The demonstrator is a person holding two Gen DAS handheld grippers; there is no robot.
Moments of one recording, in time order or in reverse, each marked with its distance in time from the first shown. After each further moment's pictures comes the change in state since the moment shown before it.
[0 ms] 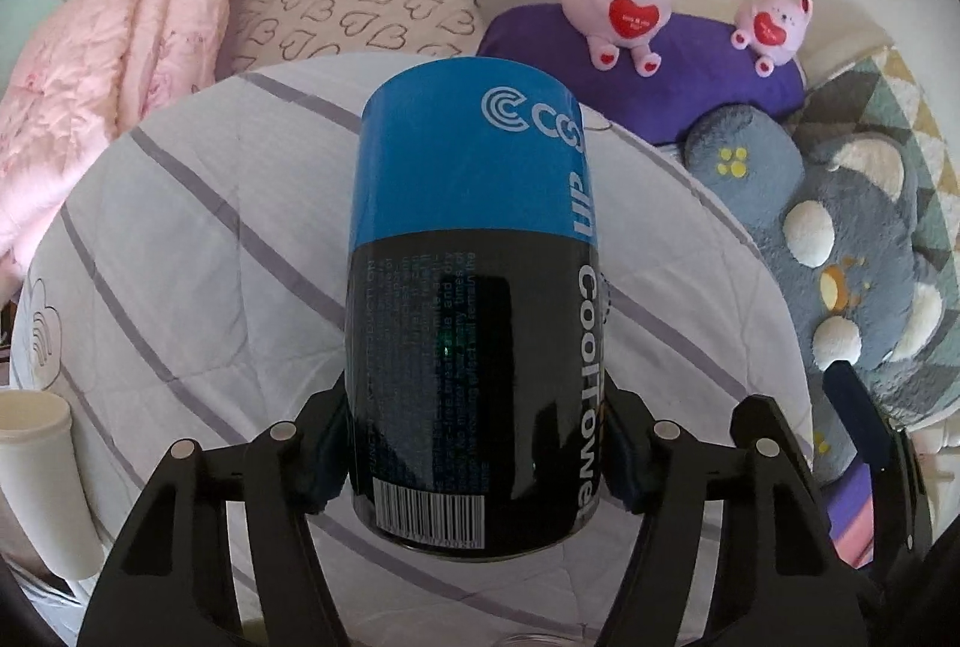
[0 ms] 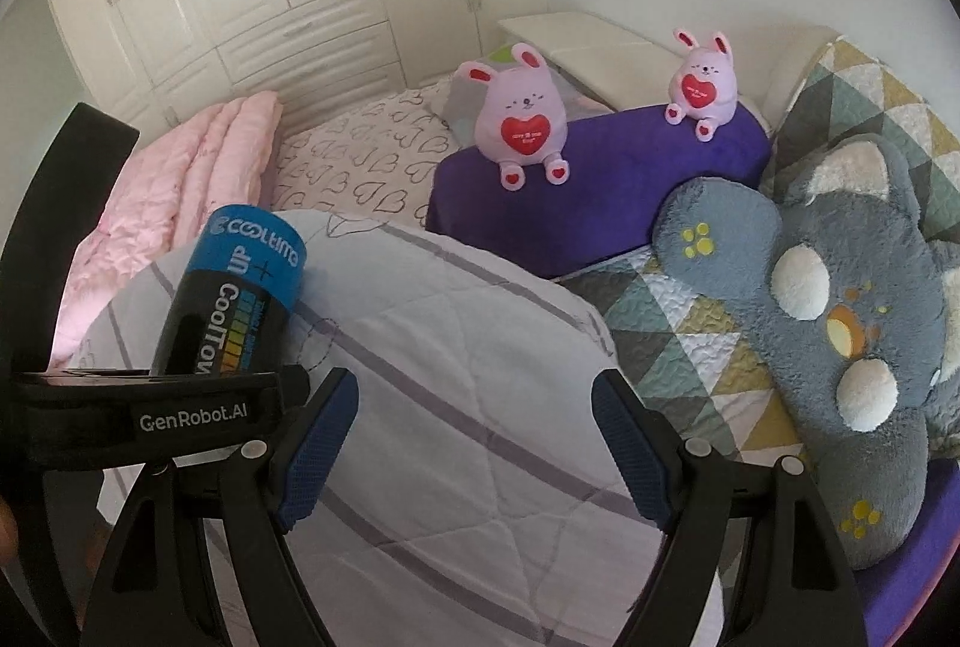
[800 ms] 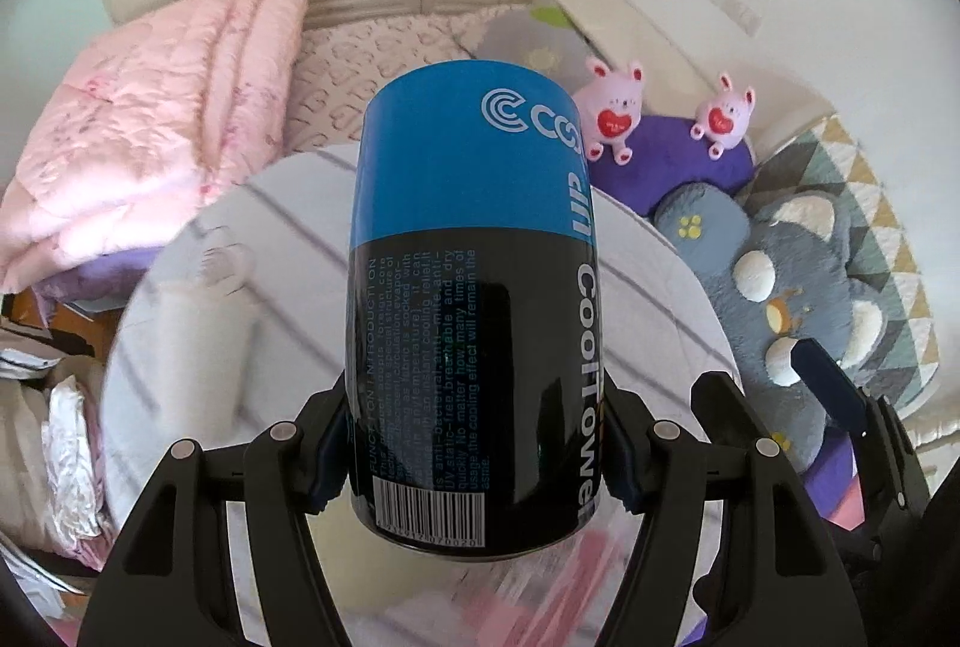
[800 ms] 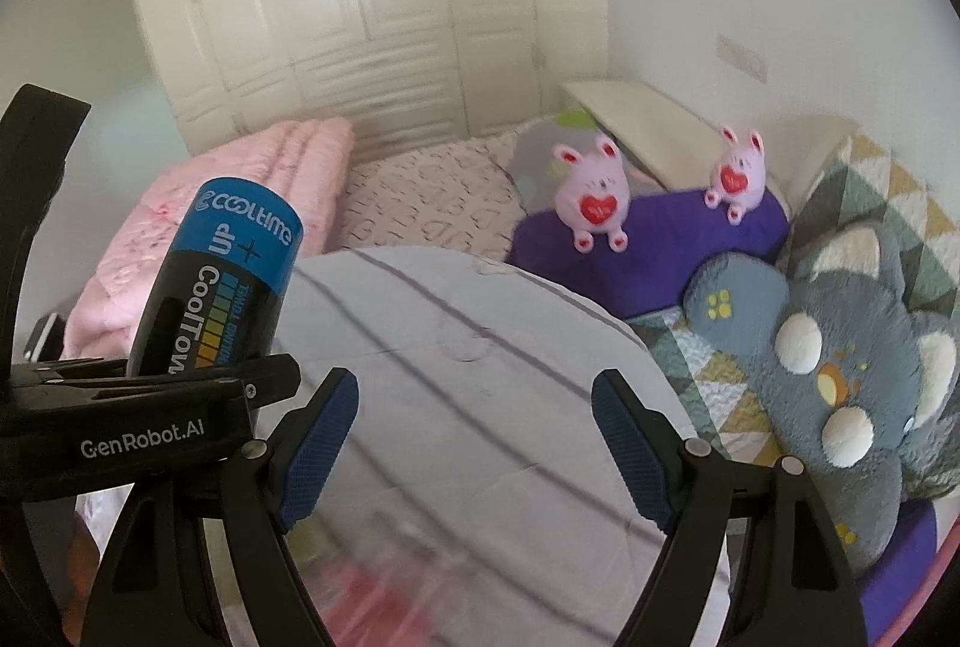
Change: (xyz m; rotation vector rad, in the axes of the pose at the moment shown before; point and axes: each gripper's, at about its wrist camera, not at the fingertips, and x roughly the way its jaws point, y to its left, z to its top) left arm -0.157 0.058 -0.095 -0.053 -0.245 -0.022; right arm -0.114 0.076 -0.019 -0.143 -0.129 0.060
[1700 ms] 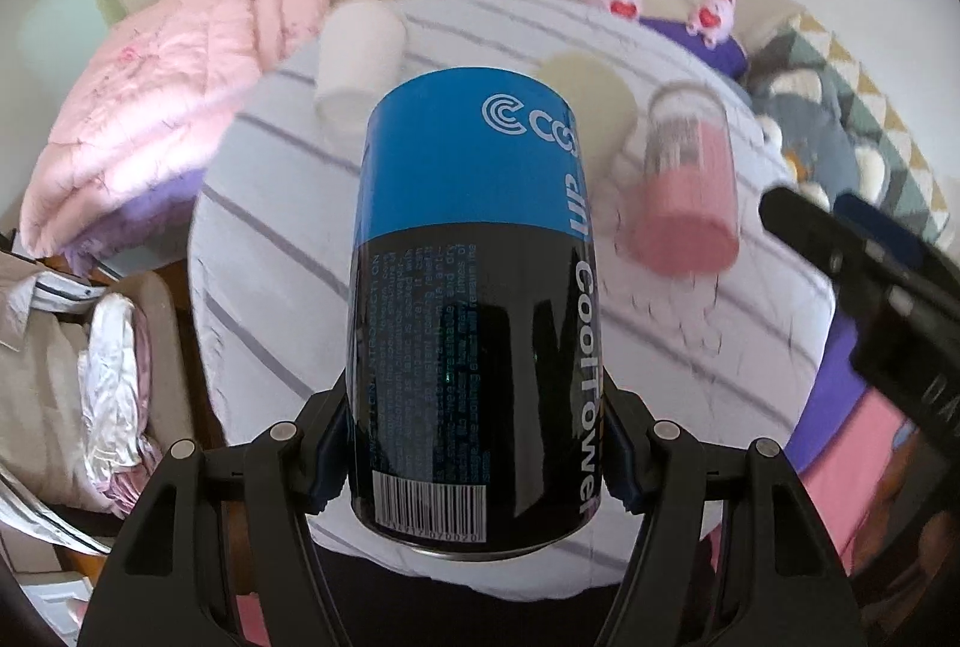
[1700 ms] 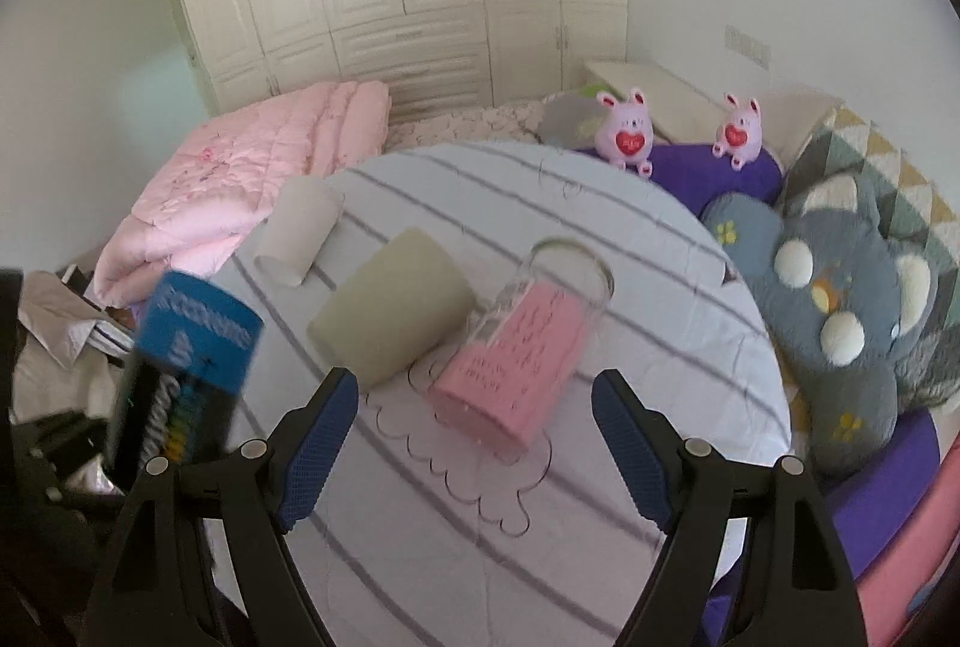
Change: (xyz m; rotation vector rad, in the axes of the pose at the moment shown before) left arm -0.047 0.083 -0.202 0.110 0.069 0.034; right arm -0.082 0.079 -0.125 -0.020 0.053 -0.002
